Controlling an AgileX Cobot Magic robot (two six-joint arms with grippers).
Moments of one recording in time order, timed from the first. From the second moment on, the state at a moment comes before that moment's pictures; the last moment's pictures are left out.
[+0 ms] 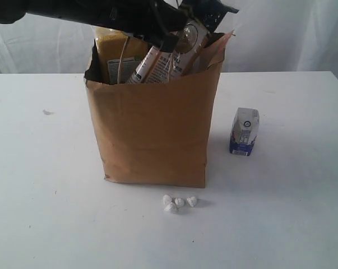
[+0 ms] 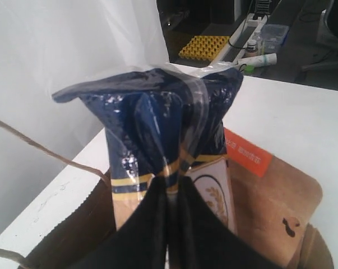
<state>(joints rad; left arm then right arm) -0.58 1.61 -1.46 -1.02 0.48 1.30 -0.05 0.00 0.00 -0.14 0.35 0.21</state>
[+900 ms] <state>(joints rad) -0.58 1.61 -1.46 -0.99 0.50 1.20 -0.05 0.00 0.00 -0.14 0.35 0.21</state>
